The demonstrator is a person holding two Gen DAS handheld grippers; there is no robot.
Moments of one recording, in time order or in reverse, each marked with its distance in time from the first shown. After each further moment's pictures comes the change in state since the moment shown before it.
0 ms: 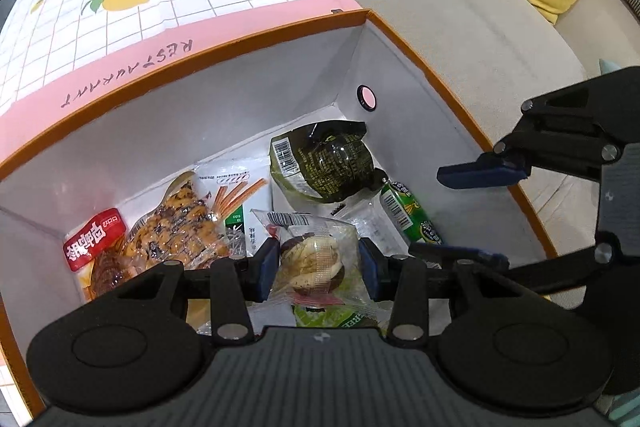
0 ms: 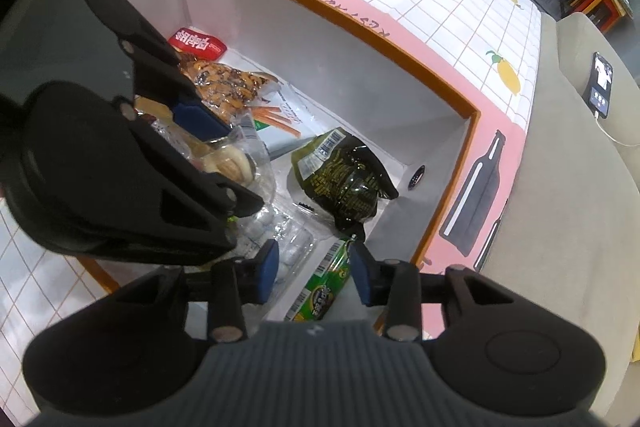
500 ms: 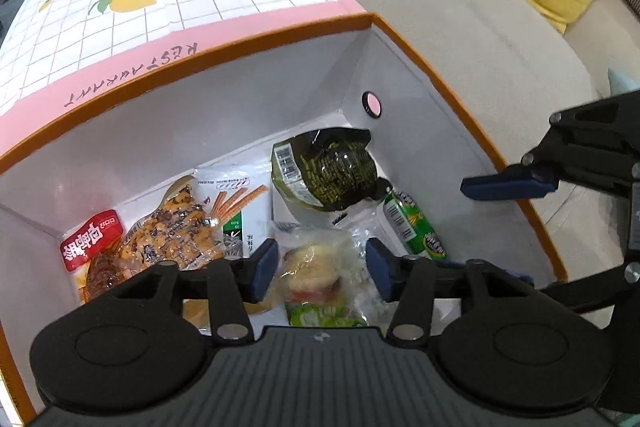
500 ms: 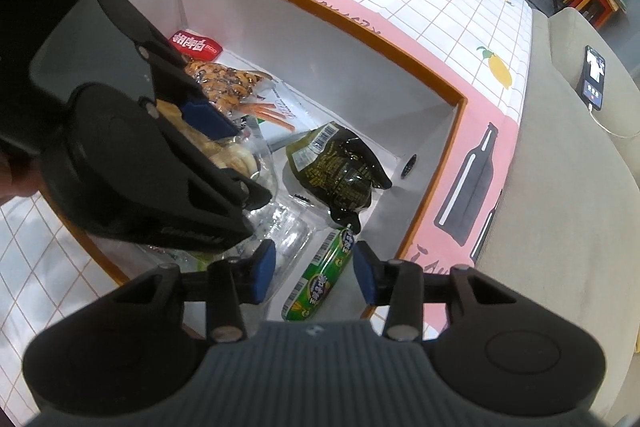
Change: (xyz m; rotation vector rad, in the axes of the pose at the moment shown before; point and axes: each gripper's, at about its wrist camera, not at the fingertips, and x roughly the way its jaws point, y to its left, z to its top) left arm 0.005 -0.002 -0.004 -0.030 -0.039 0.015; right arm -0.005 -0.002 -0.010 0.017 -0.012 -0.004
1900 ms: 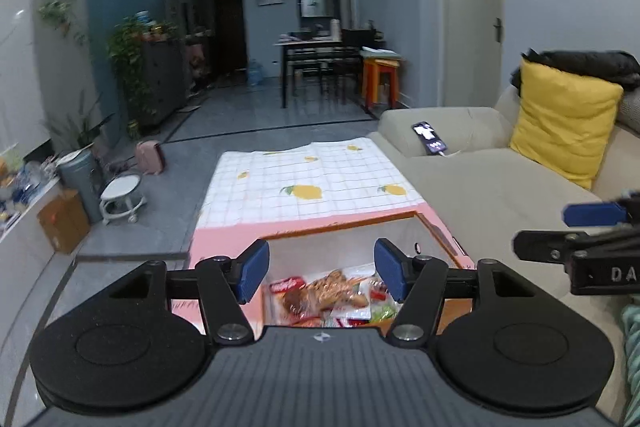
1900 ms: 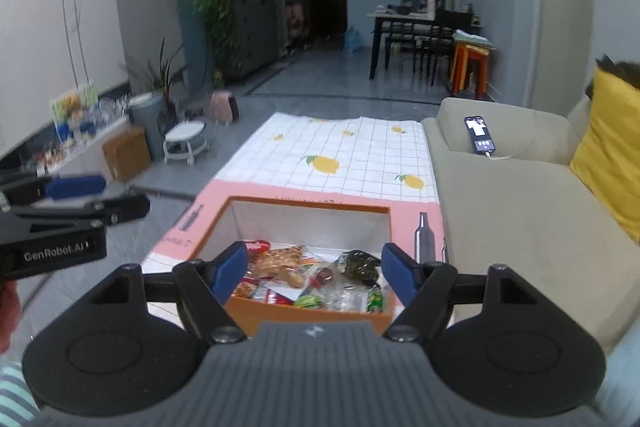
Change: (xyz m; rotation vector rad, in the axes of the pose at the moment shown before) left arm -0.280 -0.085 -0.172 -0.112 -0.664 0.406; right arm -0.257 0.098 -0.141 0.488 -0.657 -0.081
